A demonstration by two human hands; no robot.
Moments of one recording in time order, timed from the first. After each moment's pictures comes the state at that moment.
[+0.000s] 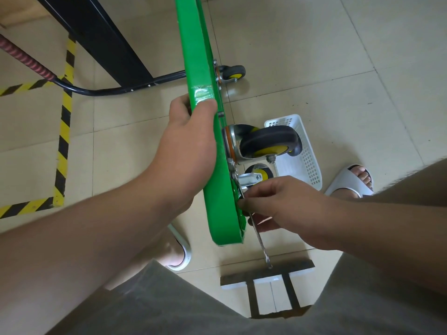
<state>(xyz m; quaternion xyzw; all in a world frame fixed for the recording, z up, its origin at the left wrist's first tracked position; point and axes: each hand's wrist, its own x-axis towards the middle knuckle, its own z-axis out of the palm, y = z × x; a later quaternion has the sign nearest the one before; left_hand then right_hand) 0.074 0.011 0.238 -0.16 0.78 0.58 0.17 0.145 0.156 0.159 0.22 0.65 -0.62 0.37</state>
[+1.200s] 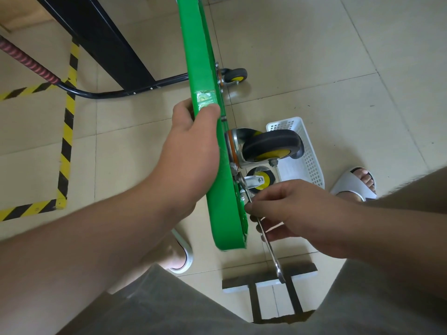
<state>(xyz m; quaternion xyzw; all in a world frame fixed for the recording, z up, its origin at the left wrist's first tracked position) 0.073 0.010 0.239 -0.16 0.79 0.57 0.17 0.148 0.163 0.176 0.24 0.64 -0.62 0.38</state>
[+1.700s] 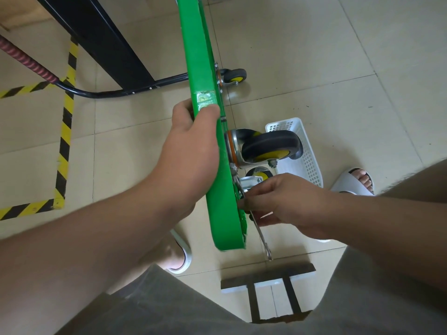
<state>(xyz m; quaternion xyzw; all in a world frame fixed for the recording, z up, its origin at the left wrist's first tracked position) 0.074 0.010 0.240 -0.17 0.78 0.58 0.17 0.130 0.161 0.151 0.21 0.64 -0.62 0.40</state>
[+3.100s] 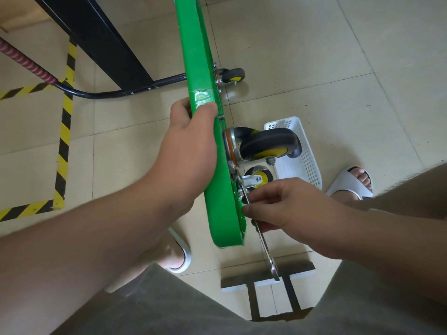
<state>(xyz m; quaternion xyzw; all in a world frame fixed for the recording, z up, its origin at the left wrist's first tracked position) 0.073 0.010 0.237 -0.16 0.78 0.59 0.17 0.153 0.161 0.174 0.19 0.67 -0.63 0.34</state>
